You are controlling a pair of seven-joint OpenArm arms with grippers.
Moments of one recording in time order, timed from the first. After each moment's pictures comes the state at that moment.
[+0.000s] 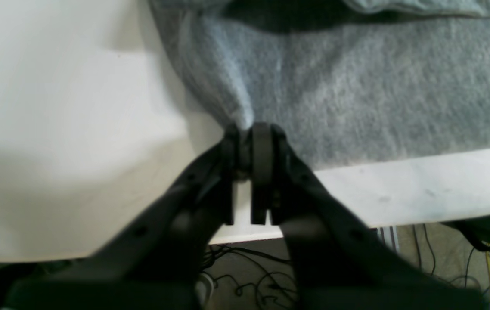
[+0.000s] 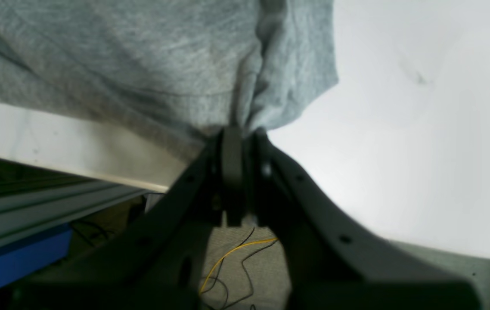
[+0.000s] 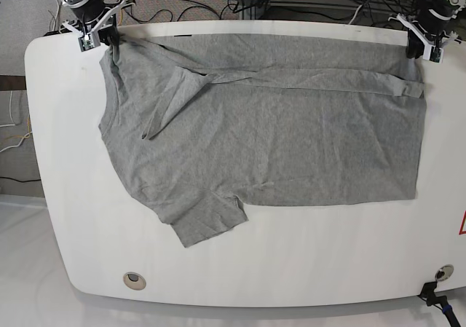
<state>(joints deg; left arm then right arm) 38.5 -19.6 -30.4 89.0 -10.6 -33.5 14.5 -41.8 16.1 25.0 96.9 13.8 31.3 -19.4</state>
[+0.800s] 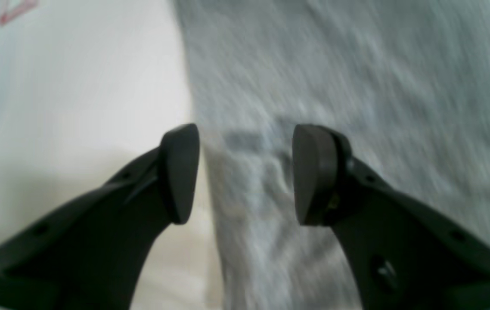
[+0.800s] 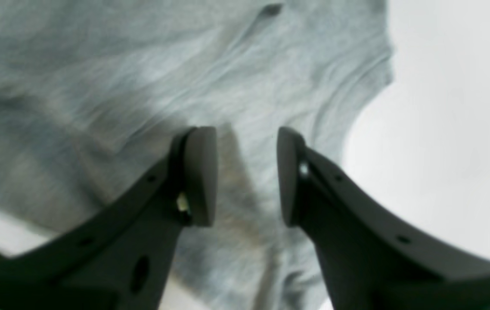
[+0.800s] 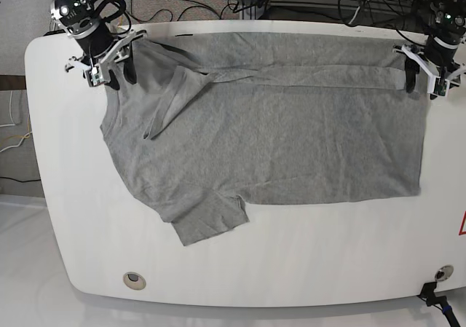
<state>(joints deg) 27.2 -15.6 -35.7 101.8 -6.4 -34.9 22.8 -34.7 16.0 21.2 108.2 17.0 31.2 -23.0</state>
